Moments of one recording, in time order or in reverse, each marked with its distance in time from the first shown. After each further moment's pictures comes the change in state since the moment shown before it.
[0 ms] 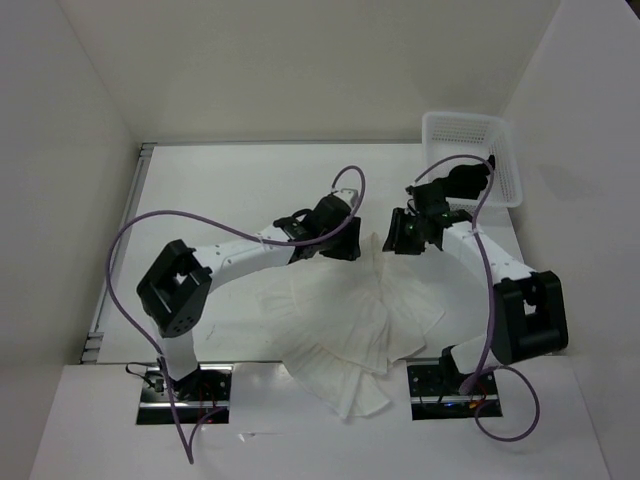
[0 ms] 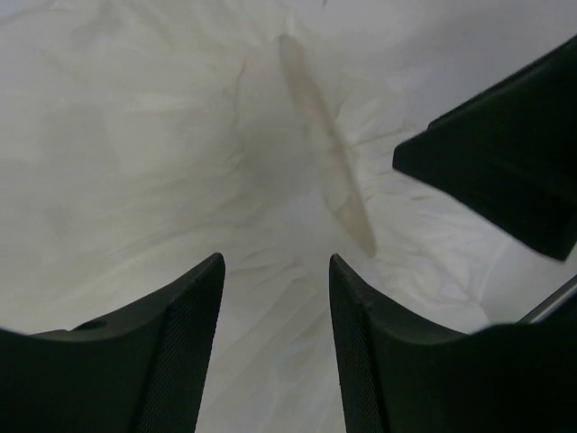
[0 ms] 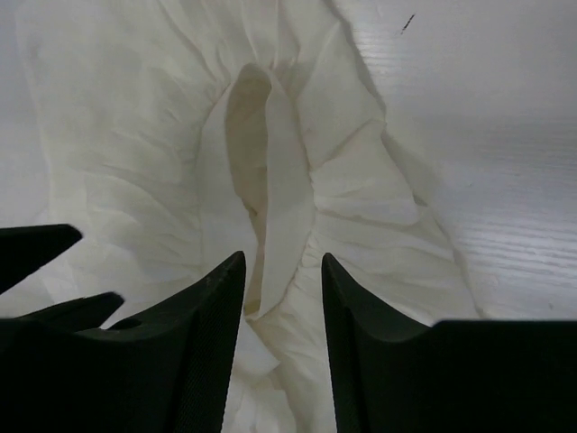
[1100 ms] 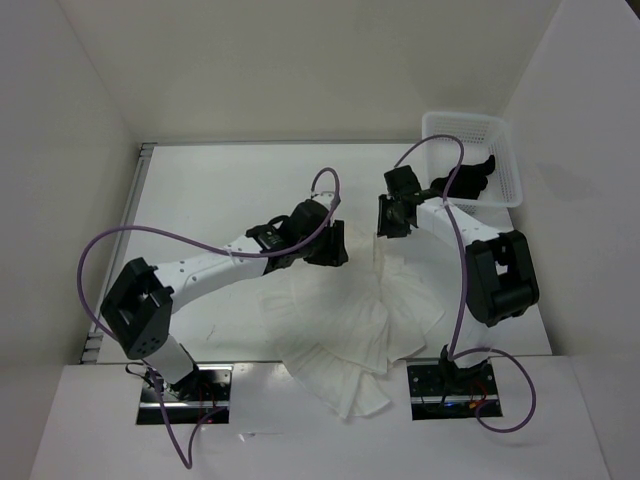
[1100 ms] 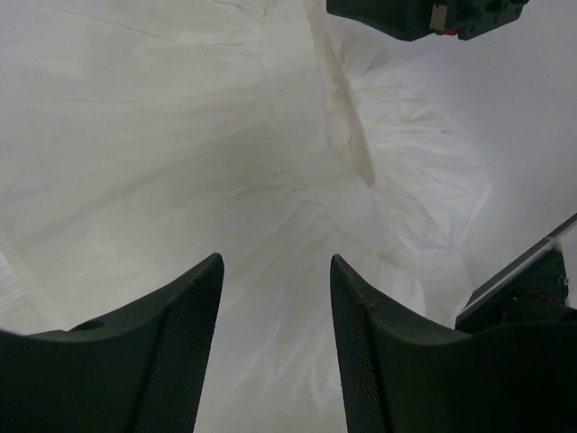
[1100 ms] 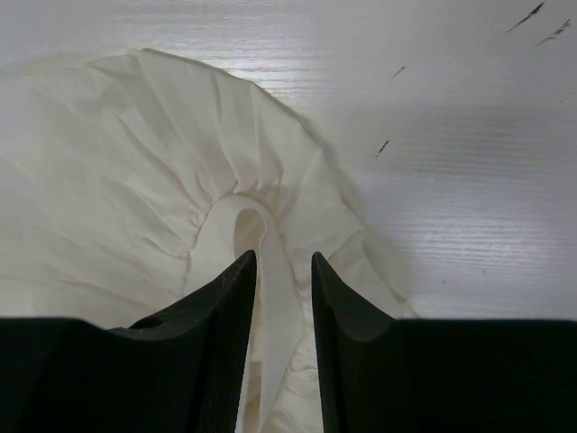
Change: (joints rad) left arm 0.012 -0.245 -0.203 -0.024 0.009 -0.053; right arm 0.098 0.319 0.248 -0.010 0.226 -0.022
